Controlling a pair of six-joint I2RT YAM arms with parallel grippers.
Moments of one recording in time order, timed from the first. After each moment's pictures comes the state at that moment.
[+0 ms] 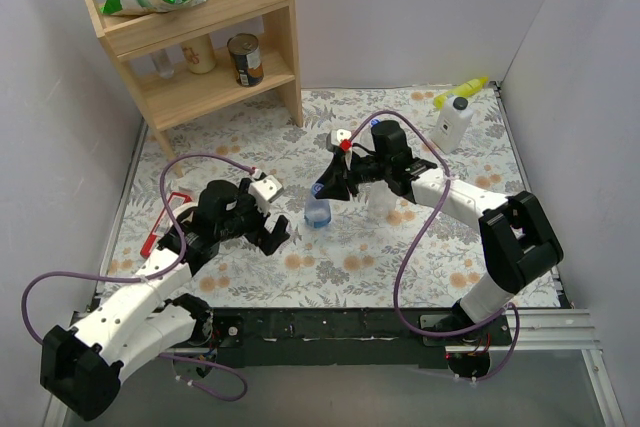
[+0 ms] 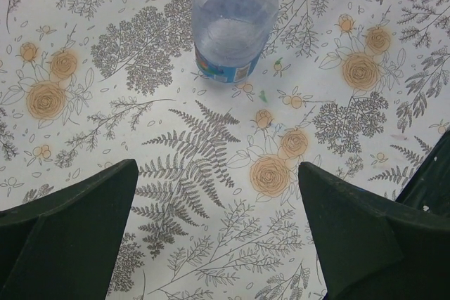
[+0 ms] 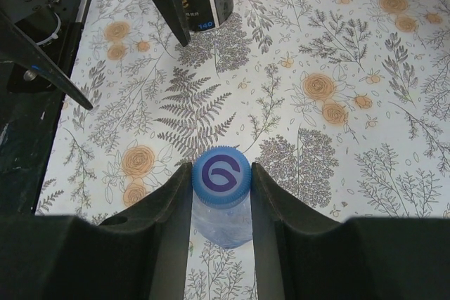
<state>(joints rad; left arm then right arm) -0.53 0.85 0.61 -0.33 0.31 0.16 0.59 1.61 1.03 0.12 -0.97 -0.30</state>
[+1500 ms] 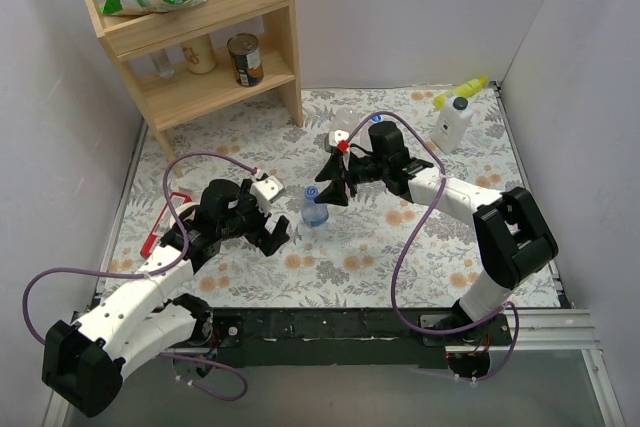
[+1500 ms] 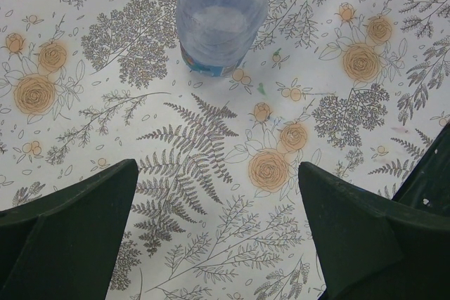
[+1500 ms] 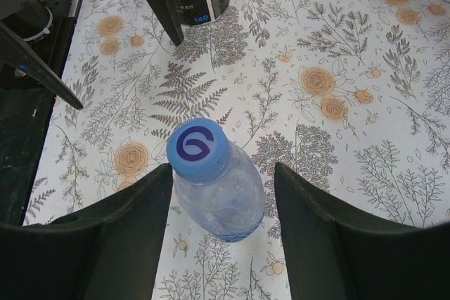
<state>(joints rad) -0.52 0.88 0.61 -0.34 0.33 0.17 0.59 1.64 1.04 0.14 -0.97 -0.31</state>
